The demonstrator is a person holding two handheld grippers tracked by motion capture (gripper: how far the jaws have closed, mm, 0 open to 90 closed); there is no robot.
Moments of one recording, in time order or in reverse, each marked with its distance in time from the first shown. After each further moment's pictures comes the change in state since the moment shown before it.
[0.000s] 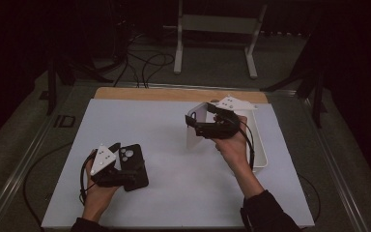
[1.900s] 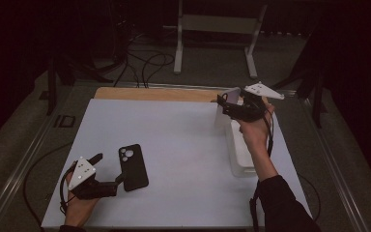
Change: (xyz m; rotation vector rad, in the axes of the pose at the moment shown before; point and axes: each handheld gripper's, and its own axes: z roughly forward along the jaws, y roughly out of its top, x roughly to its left) left arm 0.020 -0.033 -0.030 -0.002 0.033 -0.003; right arm -0.084 0.003 -0.018 -0.039 -0.298 0.037
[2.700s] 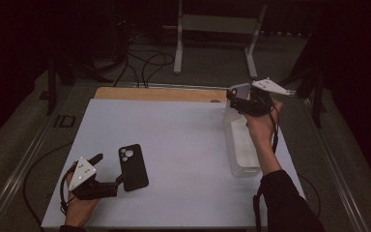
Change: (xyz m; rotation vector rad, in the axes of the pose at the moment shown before) left arm -0.001 0.000 0.000 0.001 0.002 0.001; right arm -0.026 0.003 0.004 0.005 -0.117 0.002
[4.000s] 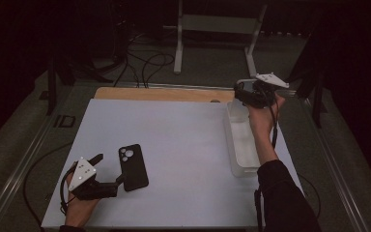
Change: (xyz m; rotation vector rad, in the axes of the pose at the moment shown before) left arm 0.000 0.000 0.000 0.002 -0.002 -0.004; right arm -0.028 -0.002 0.030 0.038 -0.166 0.051
